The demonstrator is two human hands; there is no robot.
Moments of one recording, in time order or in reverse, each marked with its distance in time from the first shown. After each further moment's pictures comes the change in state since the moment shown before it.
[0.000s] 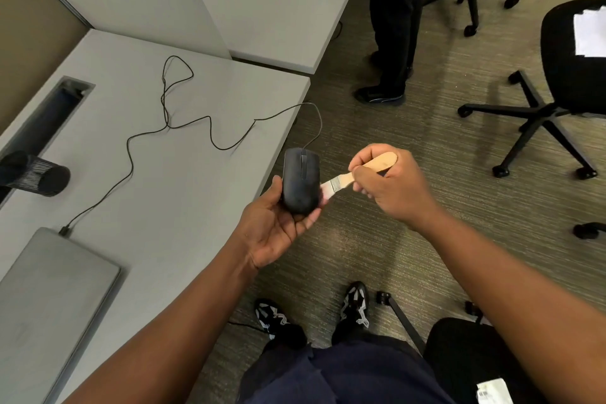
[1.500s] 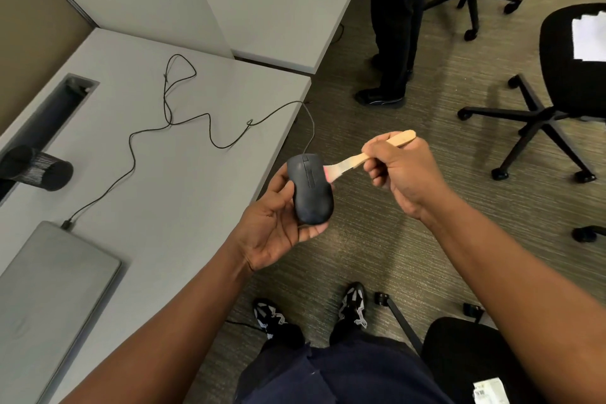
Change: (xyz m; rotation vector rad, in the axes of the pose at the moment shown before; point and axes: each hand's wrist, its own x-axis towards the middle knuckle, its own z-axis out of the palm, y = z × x) left_hand -0.013 -0.010 -0.002 0.152 -0.210 0.085; right_hand 0.006 -0.011 -0.011 0.335 0.163 0.283
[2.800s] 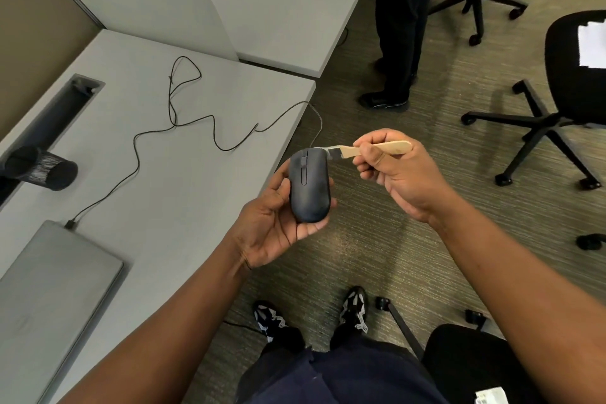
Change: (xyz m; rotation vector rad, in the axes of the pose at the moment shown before) left_hand -0.002 0.012 -0.001 -0.123 -0.160 0.006; right_hand 0.008 0.004 -0.003 0.051 -0.291 -0.148
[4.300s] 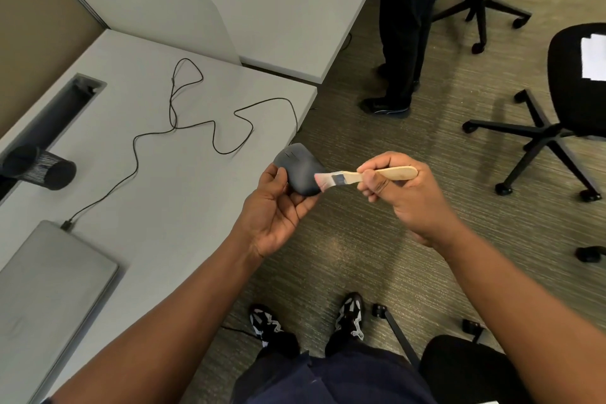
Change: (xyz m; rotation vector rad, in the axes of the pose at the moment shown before) left_hand 0.030 0.008 0.013 -0.144 0.391 0.196; right_hand -0.014 0.009 -0.010 -0.137 -0.044 -0.158
